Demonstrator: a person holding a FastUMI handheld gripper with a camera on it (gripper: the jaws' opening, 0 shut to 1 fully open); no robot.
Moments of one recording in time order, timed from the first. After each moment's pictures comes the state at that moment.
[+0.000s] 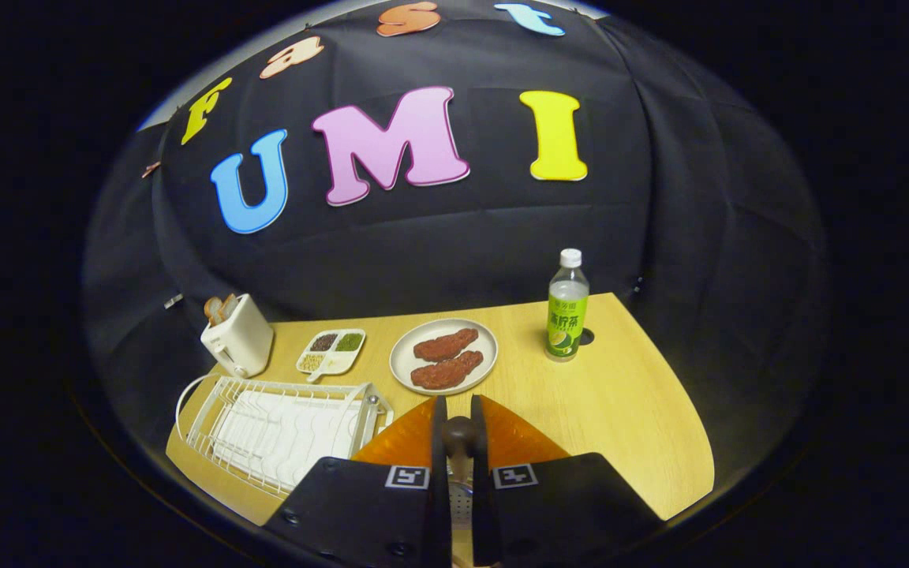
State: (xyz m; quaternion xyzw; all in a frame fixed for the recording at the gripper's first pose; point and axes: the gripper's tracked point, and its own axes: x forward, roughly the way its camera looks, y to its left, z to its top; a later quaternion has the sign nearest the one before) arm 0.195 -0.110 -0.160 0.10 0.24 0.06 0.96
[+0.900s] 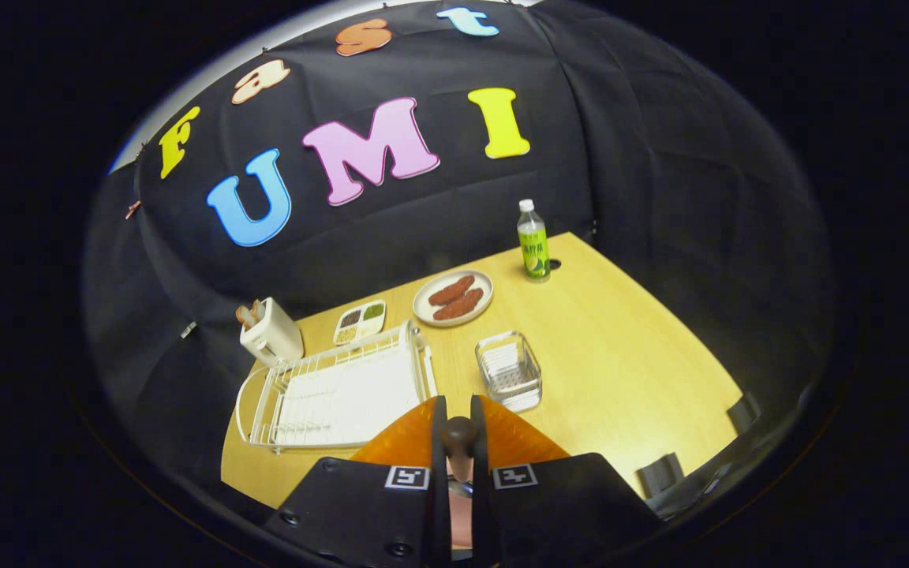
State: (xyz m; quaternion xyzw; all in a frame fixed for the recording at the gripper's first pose) arm 0.001 -0.046 -0.167 0.18 0.30 0.00 0.93
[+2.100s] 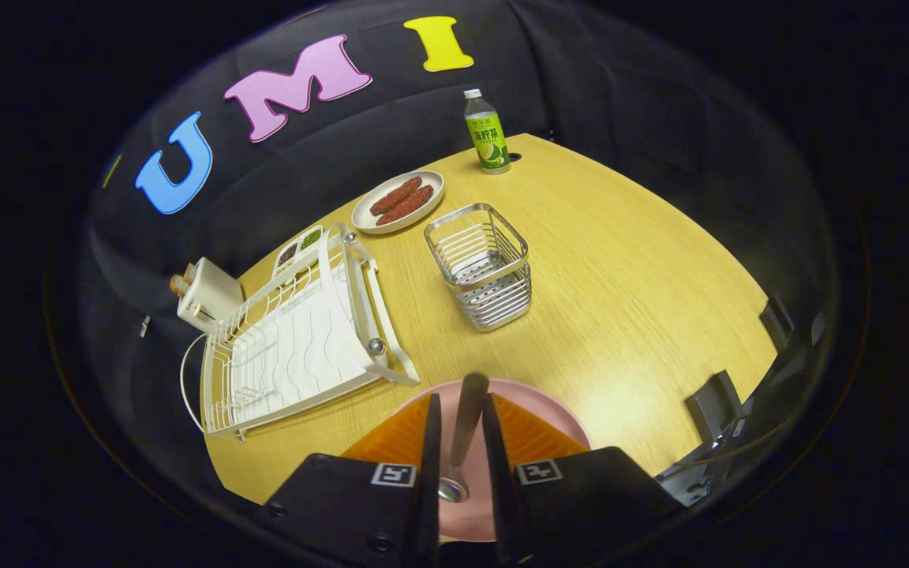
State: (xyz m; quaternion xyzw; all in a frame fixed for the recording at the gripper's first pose) arm 0.000 -0.040 -0.290 0.21 0.42 -0.07 0.88
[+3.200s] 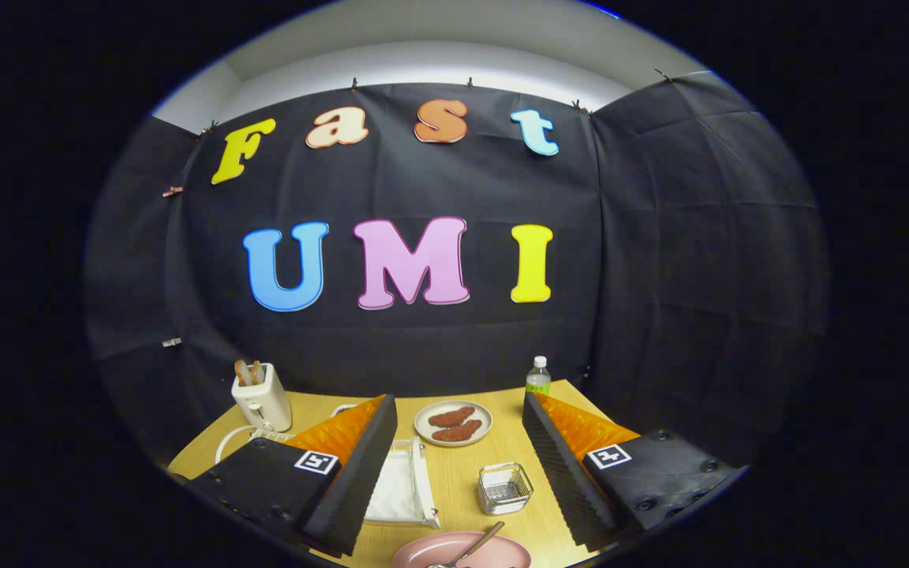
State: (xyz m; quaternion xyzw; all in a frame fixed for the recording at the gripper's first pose) arm 0.047 -0.027 0.014 0.05 0.04 -0.02 1.00
